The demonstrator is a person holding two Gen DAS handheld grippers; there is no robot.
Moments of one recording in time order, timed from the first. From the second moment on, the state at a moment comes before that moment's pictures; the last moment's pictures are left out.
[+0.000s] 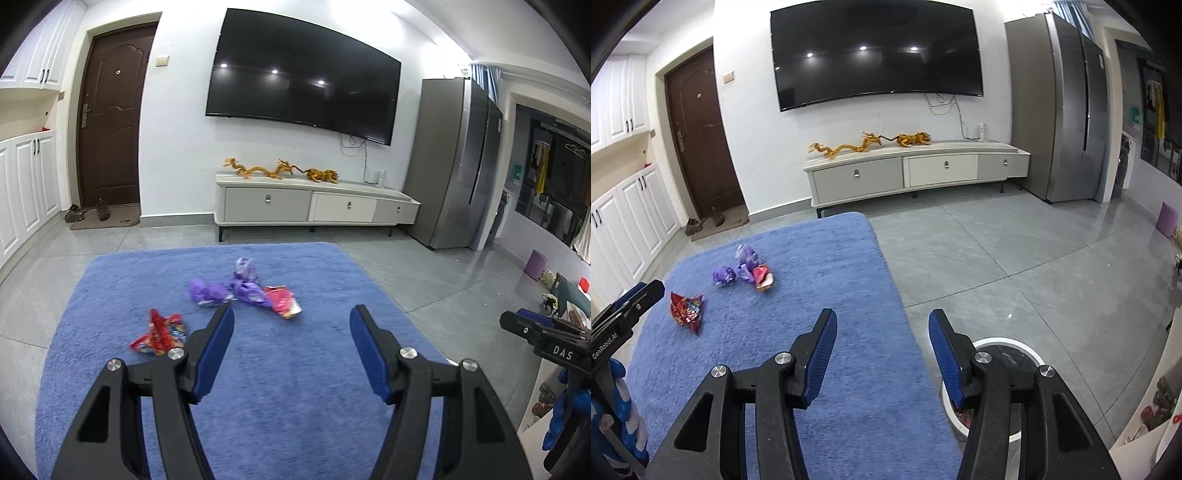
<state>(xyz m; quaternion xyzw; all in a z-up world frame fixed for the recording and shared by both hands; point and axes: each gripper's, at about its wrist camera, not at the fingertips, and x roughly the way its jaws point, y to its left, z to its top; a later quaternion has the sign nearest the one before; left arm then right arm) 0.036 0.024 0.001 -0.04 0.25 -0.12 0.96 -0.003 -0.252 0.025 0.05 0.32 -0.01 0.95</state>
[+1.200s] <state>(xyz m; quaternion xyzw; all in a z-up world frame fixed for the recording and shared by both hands) 0.132 0.147 -0.097 -0.08 0.35 -0.05 0.93 0.190 -0.036 -0.045 0.01 0.38 0.31 0.87</state>
